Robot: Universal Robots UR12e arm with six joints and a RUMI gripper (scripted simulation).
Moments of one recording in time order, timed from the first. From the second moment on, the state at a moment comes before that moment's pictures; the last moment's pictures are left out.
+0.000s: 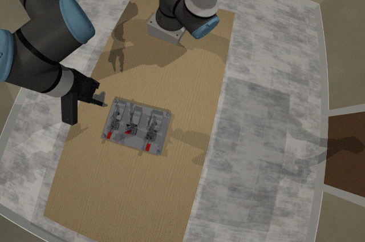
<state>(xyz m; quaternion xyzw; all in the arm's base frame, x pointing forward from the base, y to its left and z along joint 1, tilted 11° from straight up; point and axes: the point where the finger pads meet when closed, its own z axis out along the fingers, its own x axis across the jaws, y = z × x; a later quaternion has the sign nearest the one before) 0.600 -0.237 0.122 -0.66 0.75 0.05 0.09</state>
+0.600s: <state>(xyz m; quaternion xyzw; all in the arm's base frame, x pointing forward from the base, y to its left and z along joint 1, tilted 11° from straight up) 0.600 -0.235 0.110 -0.66 0.75 0.05 0.09</state>
